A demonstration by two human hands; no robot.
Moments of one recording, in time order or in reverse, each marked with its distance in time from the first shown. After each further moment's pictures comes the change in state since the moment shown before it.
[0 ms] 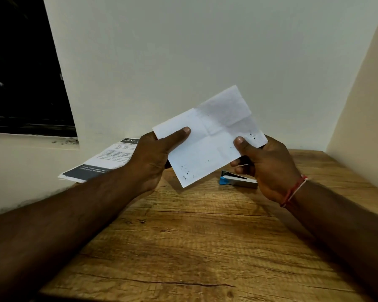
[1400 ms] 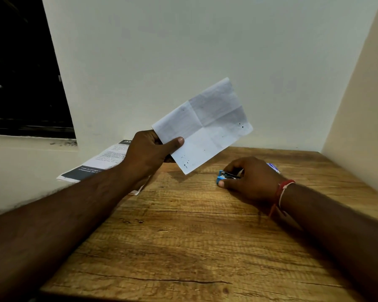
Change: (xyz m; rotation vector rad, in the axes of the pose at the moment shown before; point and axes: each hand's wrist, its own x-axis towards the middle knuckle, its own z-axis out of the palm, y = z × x) left_hand 0.014 -0.001 -0.017 0.368 0.045 0.146; right_hand 0.007 0.015 -0.014 -1.211 -0.232 -0.049
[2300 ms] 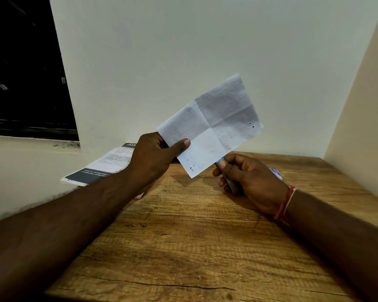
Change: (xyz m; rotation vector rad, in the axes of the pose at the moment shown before) left_hand -0.004 0.003 0.003 0.032 0.022 0.058; right_hand -0.004 -0.014 0.015 1.108 -0.105 -0.049
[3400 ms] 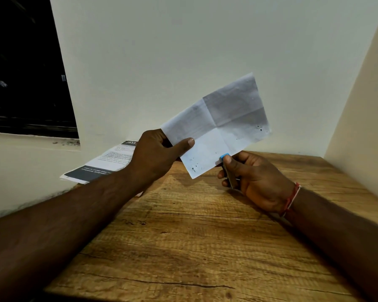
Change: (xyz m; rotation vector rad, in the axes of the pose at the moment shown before) left_hand -0.013 0.016 0.003 0.120 0.005 0.069; right_hand -0.008 -0.012 0.000 0.180 -0.041 0.017
